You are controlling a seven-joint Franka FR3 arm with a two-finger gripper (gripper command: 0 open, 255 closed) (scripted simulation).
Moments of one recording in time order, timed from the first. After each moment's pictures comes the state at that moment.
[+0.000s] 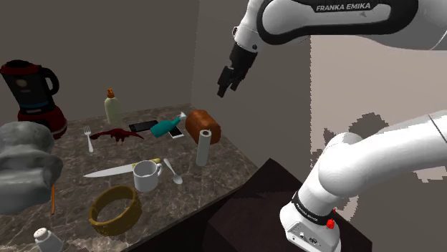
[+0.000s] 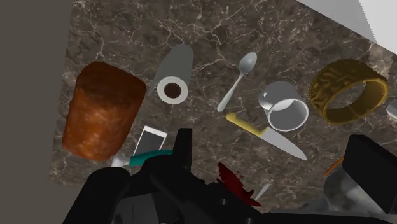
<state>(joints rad) 0.03 -0.64 0.09 -2.43 0.09 2.00 -0.08</state>
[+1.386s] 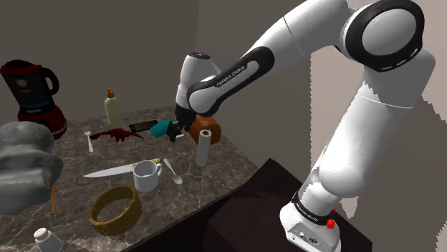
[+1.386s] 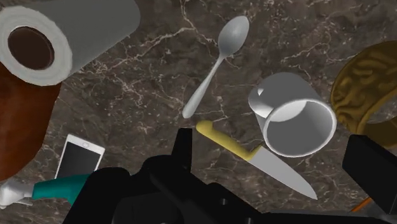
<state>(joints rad) 0.05 0.08 0.23 -2.33 -0.04 2.57 0.08</state>
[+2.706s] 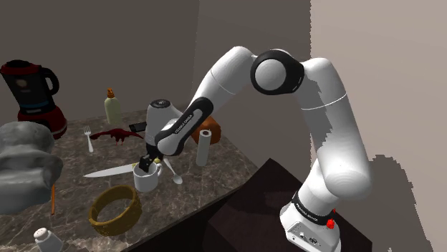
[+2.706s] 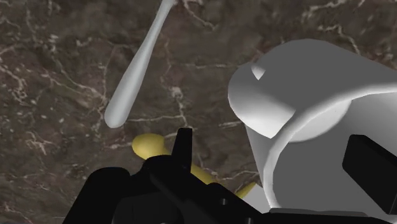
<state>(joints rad) 0.20 0.73 0.15 -1.88 -0.23 2.73 0.24</state>
